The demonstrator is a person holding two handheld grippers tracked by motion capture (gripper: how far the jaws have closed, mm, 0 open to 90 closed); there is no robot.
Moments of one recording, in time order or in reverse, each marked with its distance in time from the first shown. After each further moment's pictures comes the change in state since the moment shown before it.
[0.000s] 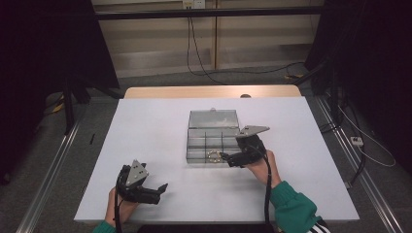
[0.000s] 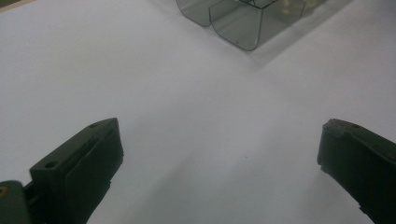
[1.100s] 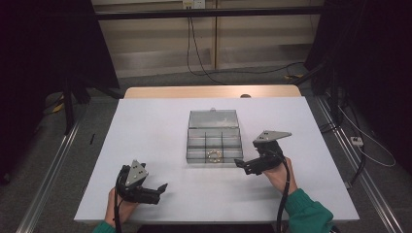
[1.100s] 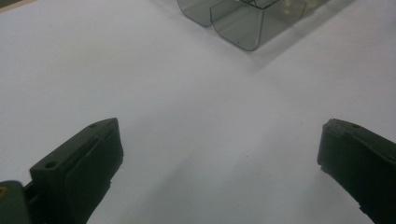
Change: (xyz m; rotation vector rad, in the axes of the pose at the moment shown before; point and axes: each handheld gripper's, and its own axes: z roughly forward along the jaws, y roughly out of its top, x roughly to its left) left arm 0.000 -0.001 -0.001 0.000 0.005 -0.004; right arm -0.018 -0.028 -0.036 -0.029 0.027 0.055
